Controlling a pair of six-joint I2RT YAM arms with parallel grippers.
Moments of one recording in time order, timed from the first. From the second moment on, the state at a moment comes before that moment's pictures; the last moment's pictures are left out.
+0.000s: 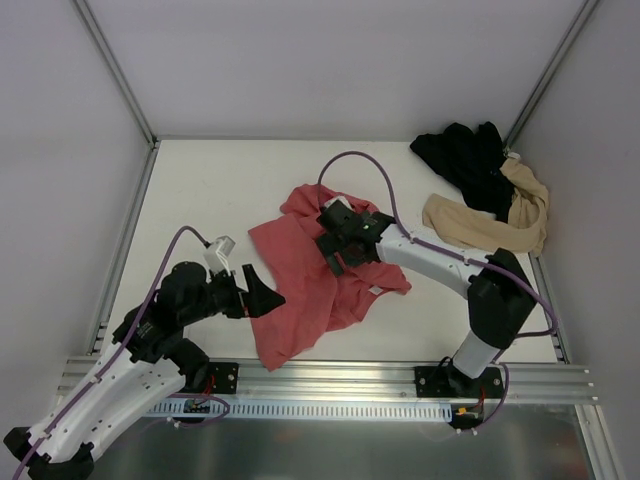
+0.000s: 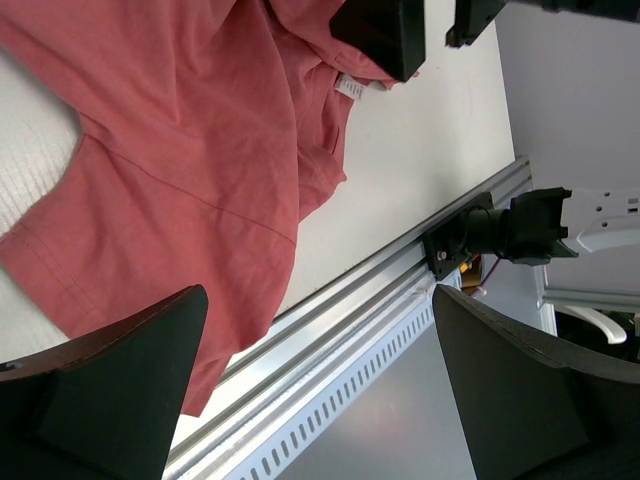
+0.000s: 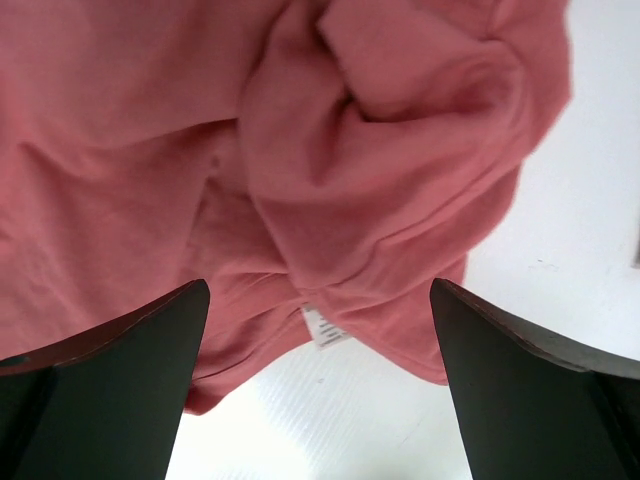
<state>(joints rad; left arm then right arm) -0.64 0.44 0.57 -0.61 0.23 -0.77 0.86 1.67 1.30 -0.77 0.38 0.23</state>
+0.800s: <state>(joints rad) -0.64 0.39 0.57 -0.66 0.20 -0.76 0.93 1.88 1.30 -0.73 0.46 0.32</state>
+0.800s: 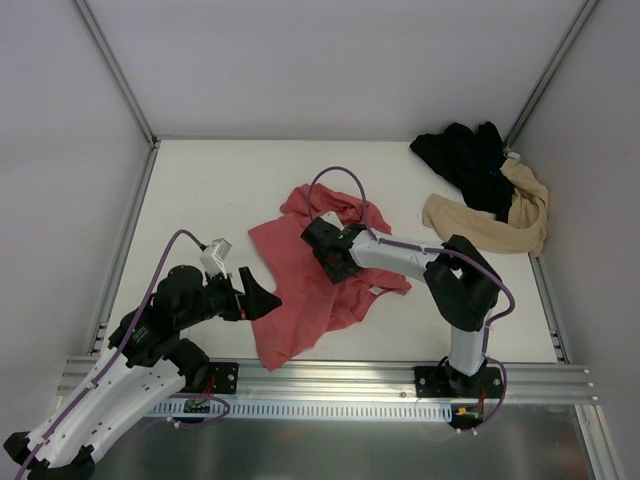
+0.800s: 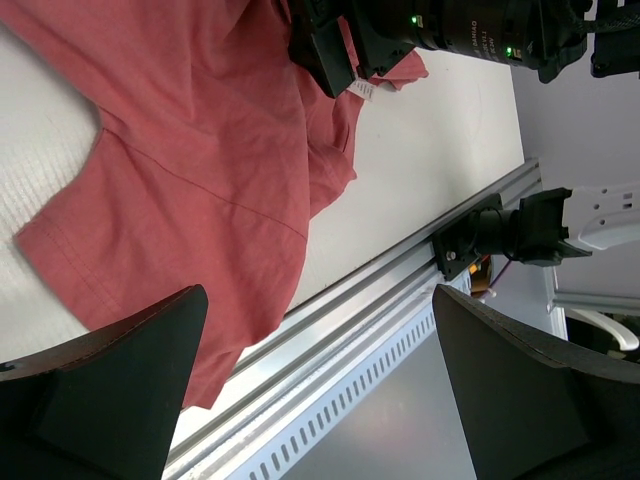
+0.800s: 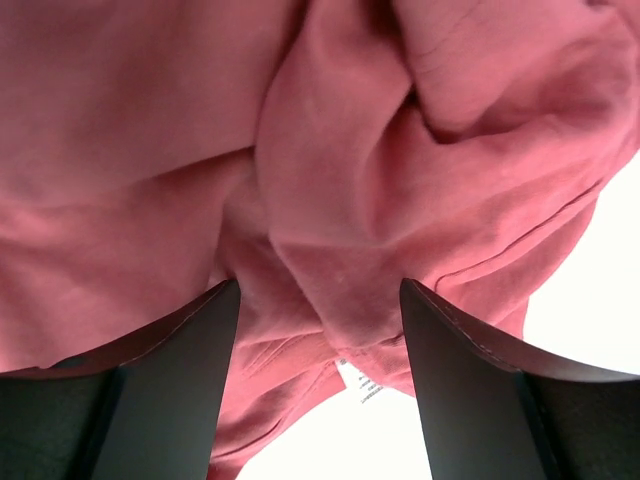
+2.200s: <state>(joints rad) -0.64 0.46 0.54 -0.61 0.20 -0.75 0.59 1.49 1.16 -0.81 0.65 0.28</state>
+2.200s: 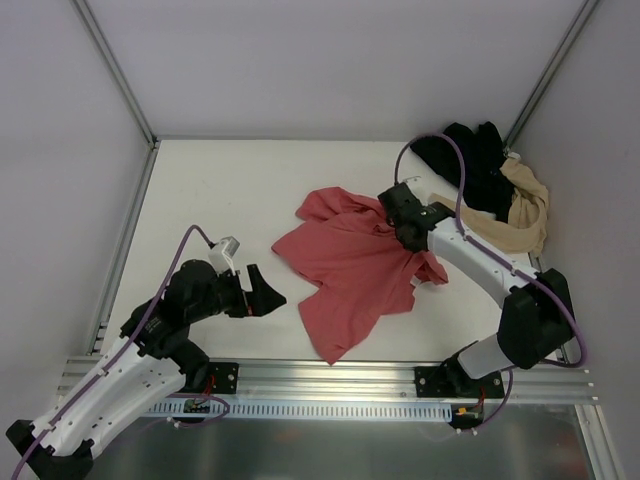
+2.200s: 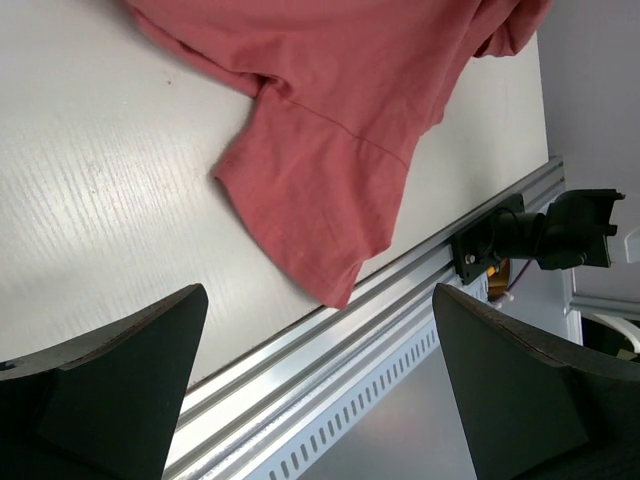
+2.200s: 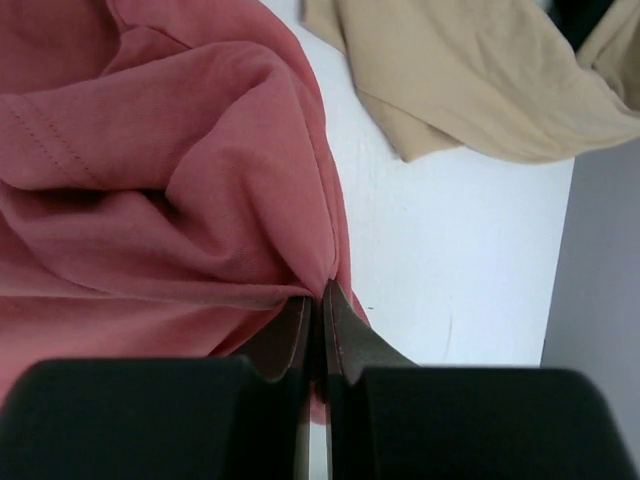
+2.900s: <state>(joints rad) -0.64 0.49 0.54 -0.59 0.20 -0.75 0.47 1.53 1.07 -0.77 0.61 0.22</state>
